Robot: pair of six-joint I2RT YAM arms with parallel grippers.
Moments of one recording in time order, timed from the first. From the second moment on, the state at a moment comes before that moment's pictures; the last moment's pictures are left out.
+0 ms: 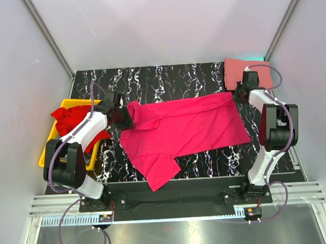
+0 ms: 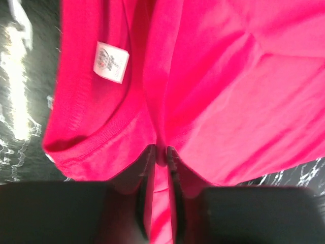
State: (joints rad) left arm -0.25 1.53 1.06 -0.58 0.18 -0.59; right arm -0.09 1.87 1.24 -0.20 0.03 0.26
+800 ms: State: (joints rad) left arm -0.33 1.61 1.12 -0.59 0.08 -0.55; right arm -0.12 1.83 1.39 -0.58 0.07 0.50
